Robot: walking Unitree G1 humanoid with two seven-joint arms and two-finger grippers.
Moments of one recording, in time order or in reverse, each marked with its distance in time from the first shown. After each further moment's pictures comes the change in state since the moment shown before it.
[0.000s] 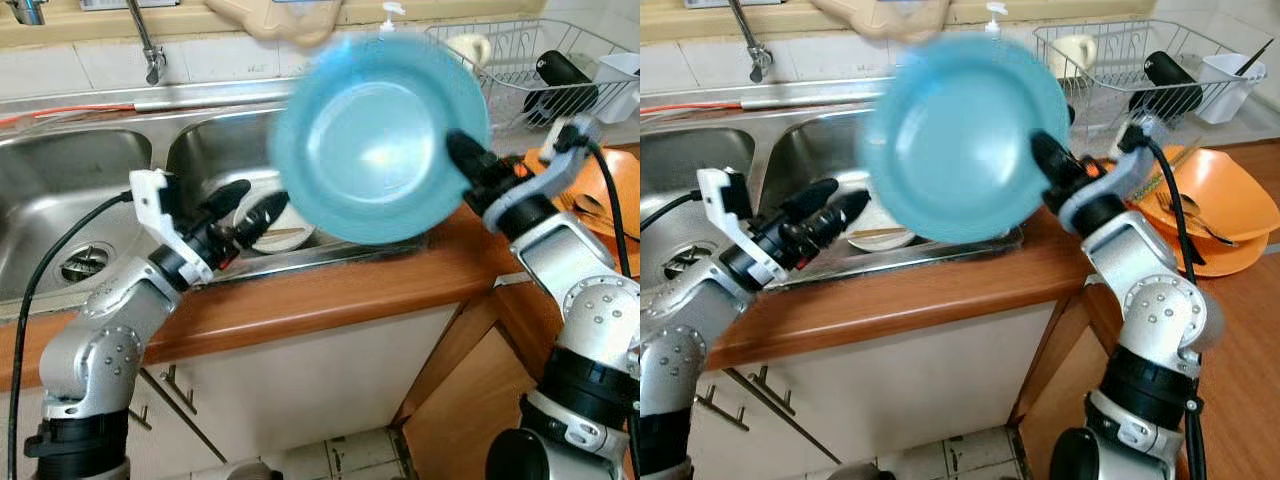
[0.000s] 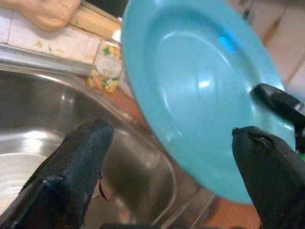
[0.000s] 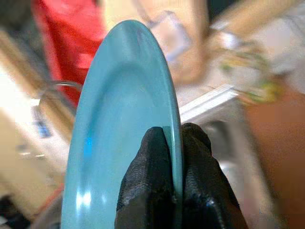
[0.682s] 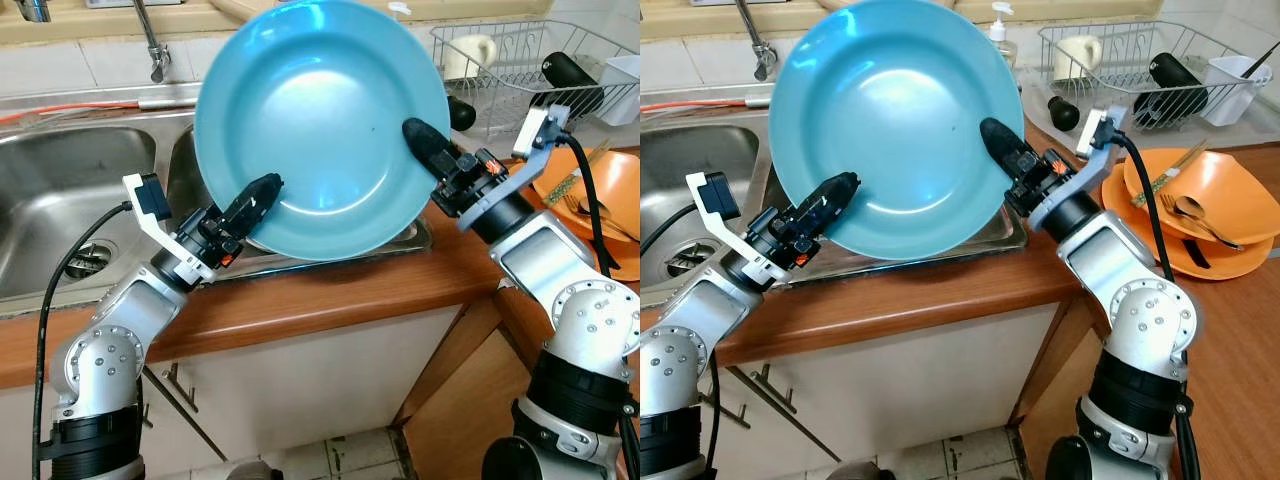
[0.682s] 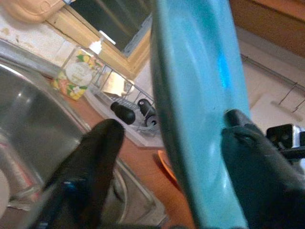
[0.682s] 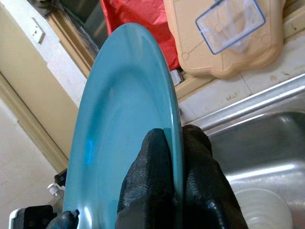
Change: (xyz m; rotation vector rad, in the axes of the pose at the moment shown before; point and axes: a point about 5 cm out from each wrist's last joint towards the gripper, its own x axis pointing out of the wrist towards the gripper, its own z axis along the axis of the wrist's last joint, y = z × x) left arm 0.001 -0.005 -0.003 -0.259 -0.106 -0.110; right arm 0.002 0.024 -0.014 0.061 0.063 0.189
